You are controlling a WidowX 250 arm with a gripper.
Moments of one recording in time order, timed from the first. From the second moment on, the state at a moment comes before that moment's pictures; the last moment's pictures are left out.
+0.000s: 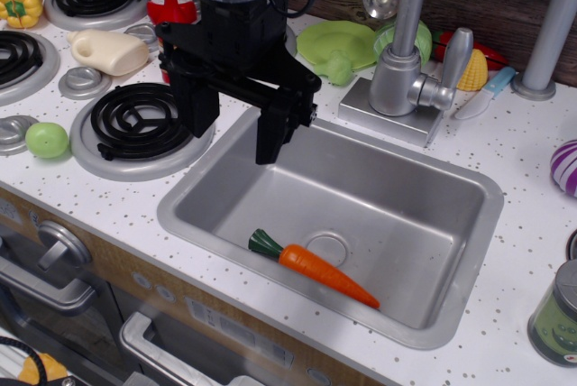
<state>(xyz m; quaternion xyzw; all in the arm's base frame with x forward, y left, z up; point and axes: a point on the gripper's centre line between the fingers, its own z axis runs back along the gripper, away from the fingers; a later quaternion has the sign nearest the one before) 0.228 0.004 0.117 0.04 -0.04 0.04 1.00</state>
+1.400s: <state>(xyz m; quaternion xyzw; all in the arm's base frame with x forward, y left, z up) 0.321 0.184 0.131 0.08 -0.12 -0.02 0.99</state>
